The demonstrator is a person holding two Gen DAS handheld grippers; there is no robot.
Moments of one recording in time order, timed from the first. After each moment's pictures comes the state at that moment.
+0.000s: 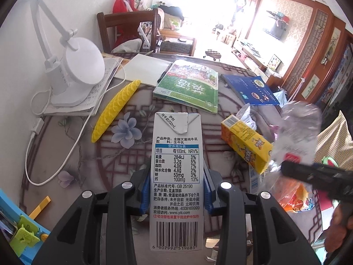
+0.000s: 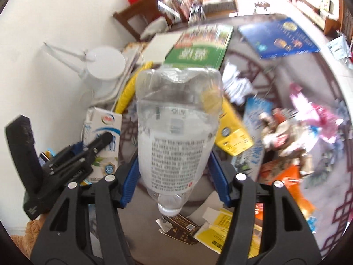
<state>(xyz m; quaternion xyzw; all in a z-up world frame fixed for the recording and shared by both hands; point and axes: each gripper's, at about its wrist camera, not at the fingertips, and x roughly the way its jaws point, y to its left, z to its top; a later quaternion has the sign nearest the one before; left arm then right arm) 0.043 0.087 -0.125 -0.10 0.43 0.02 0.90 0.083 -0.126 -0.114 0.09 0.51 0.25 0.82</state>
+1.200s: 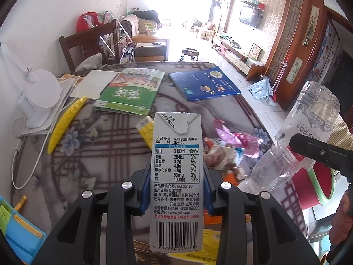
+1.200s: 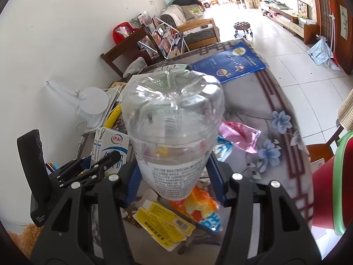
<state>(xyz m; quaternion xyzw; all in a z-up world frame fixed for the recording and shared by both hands) 0.046 -0.091 -0.093 -0.05 0.42 -0.02 0.90 0.065 -0.310 -0.071 0.13 0.44 0.22 0.86</state>
